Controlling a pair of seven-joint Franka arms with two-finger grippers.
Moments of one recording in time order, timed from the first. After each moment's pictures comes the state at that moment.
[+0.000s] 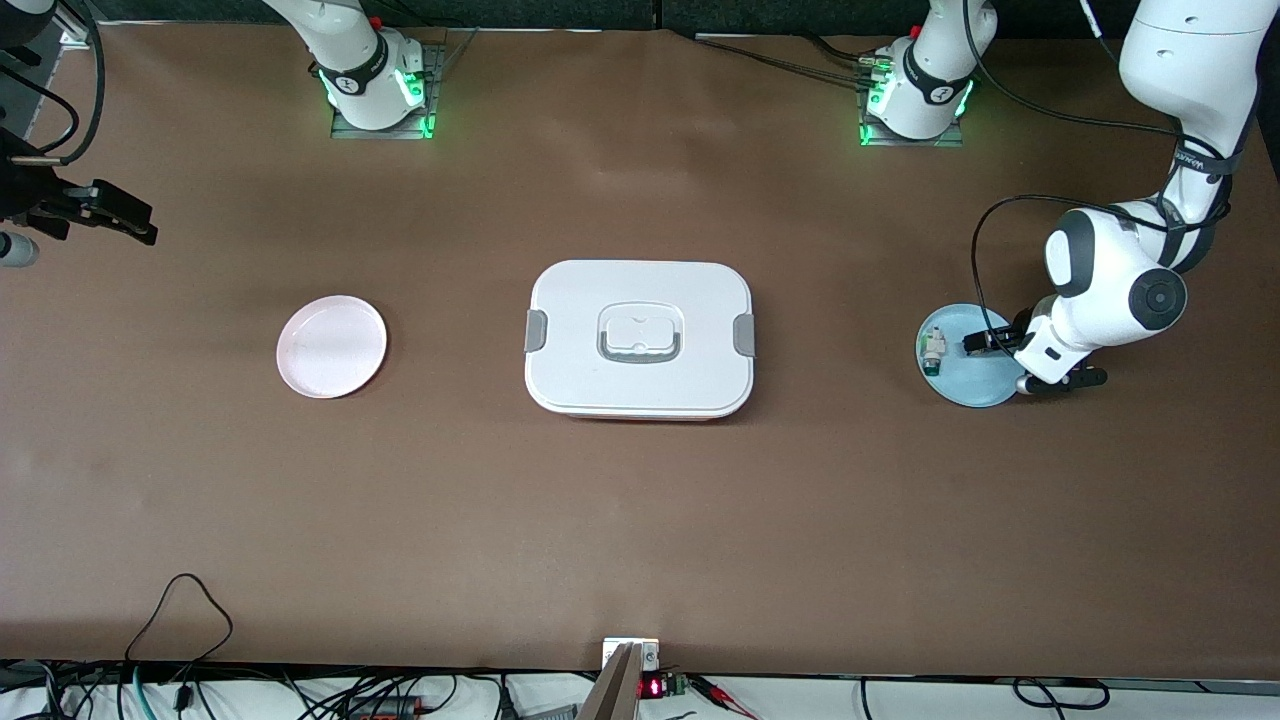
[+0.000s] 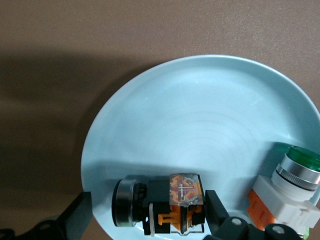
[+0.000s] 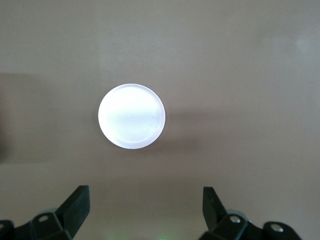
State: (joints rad) left arm 0.15 0.40 0.00 -2.20 -0.01 2.40 -0.01; right arm 0.01 -0.02 -0.06 -1.69 -0.07 1.59 -0.02
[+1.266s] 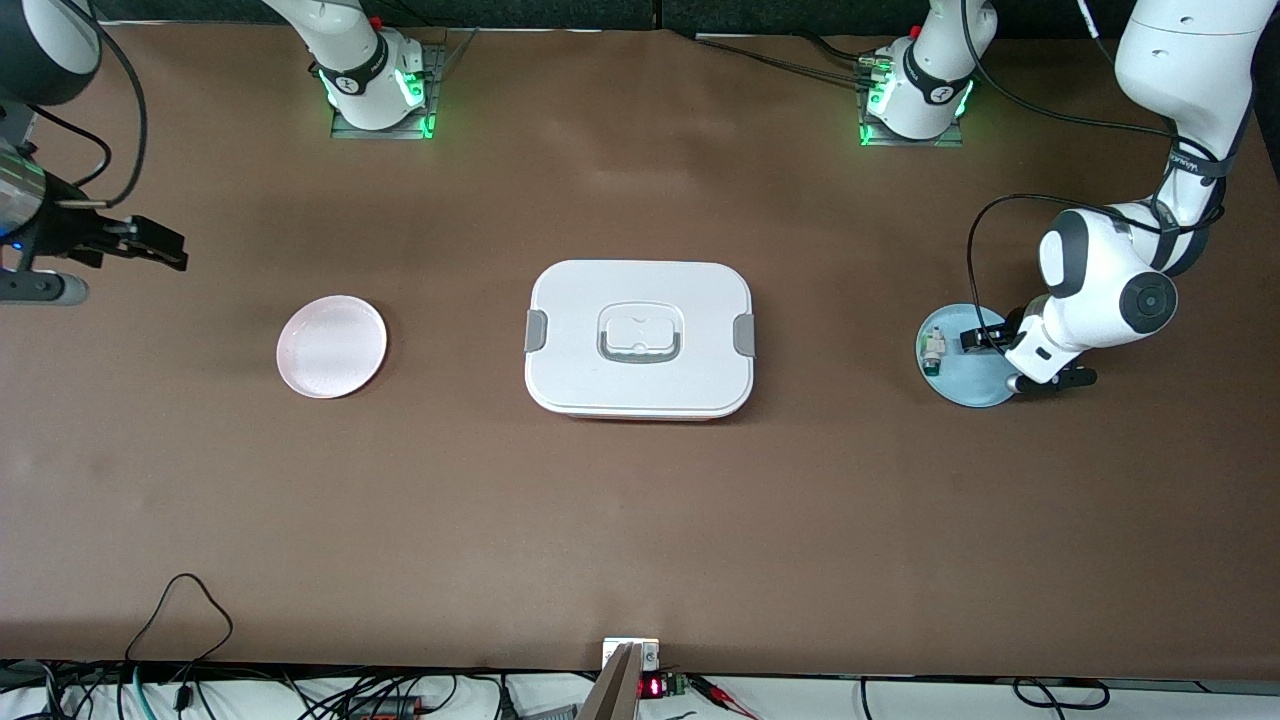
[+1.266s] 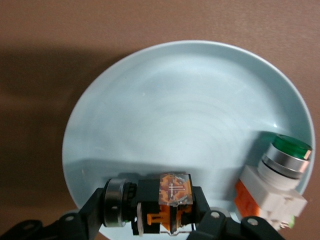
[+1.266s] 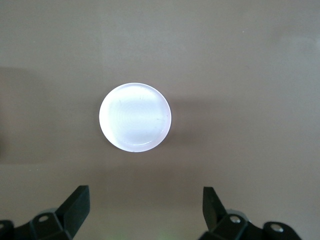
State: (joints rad) left arm 0.15 0.39 -0.03 -2.20 -0.01 2.35 -0.01; right arm 0.04 0.06 -0.06 -1.69 -0.07 1.62 -0.02
